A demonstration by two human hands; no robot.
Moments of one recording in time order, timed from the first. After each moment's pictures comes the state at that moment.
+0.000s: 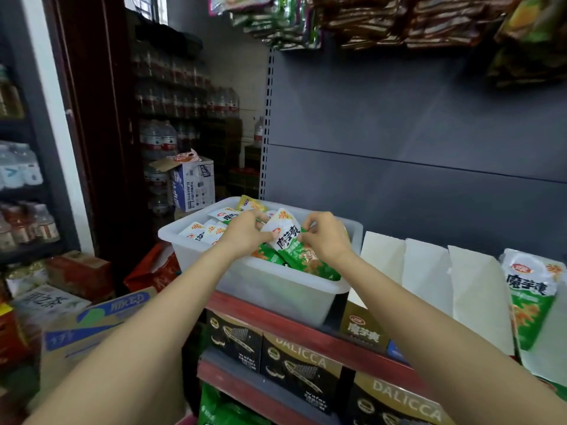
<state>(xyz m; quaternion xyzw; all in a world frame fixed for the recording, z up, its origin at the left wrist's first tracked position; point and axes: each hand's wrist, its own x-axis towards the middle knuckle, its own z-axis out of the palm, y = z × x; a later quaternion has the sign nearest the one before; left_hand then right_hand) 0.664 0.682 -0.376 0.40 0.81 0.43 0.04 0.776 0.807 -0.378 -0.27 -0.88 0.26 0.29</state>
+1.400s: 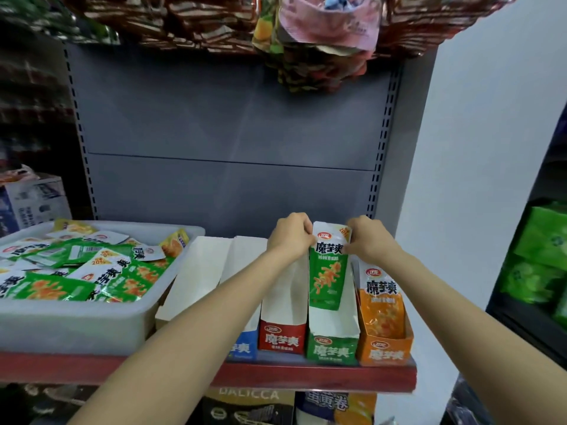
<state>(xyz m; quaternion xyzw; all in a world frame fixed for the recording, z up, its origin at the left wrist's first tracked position) 0.938 0.912 -0.354 0.56 0.72 0.40 0.08 1.086 0.968 -0.342 -0.49 -0.85 0.06 0.21</state>
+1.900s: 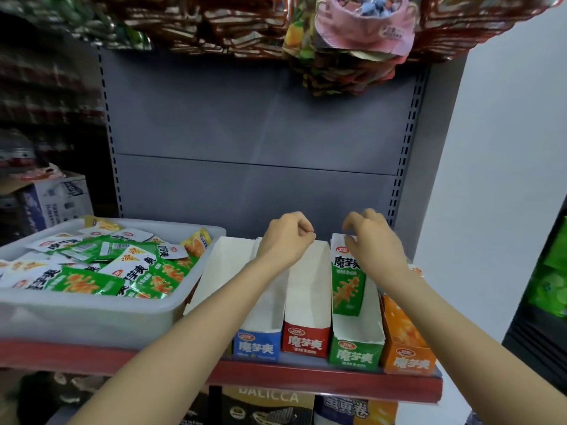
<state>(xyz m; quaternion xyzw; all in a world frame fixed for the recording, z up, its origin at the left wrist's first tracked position) 0.904 0.867 -0.352 0.57 0.68 0.45 0.05 1.056 0.933 -0.349 -0.44 -0.84 -0.08 0.32</state>
